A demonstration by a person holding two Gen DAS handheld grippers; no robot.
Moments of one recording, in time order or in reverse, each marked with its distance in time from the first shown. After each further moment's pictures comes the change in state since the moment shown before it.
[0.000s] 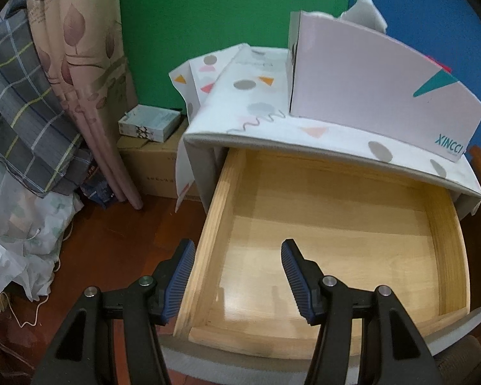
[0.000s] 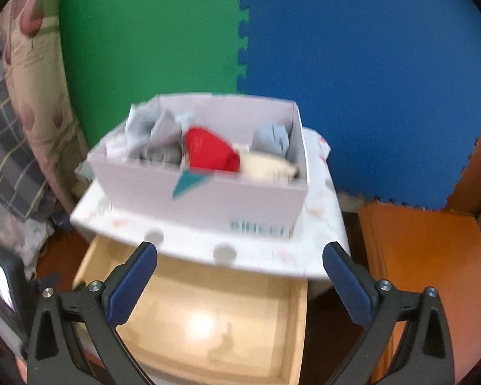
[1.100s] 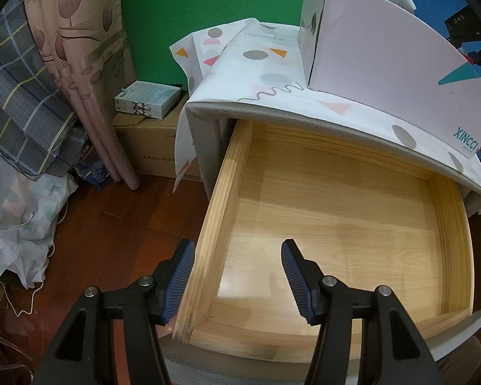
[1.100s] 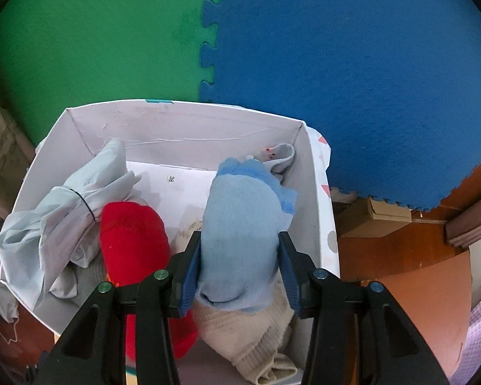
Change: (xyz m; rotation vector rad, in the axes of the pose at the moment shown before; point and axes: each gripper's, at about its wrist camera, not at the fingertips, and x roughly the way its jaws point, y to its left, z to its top) left arm 0.031 0.009 -0.001 -0.032 0.113 -0.019; right arm 0.157 -0.017 0.156 0.012 0.278 -0.127
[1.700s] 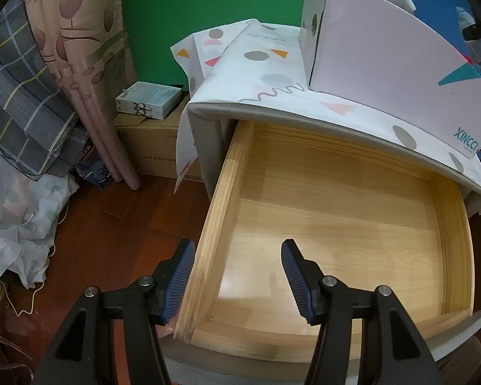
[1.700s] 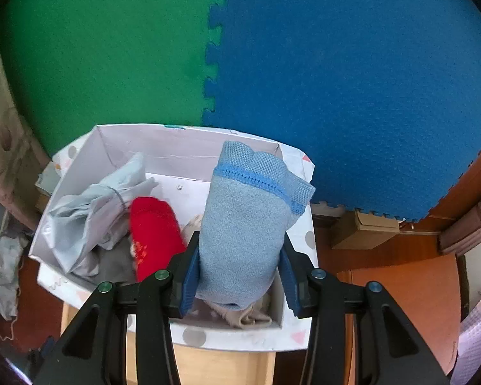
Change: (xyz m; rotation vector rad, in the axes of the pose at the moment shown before) left arm -0.001 0.003 -0.001 -0.001 -0.004 0.004; right arm -0.069 -0.014 -0.013 -0.007 -0.097 -0.010
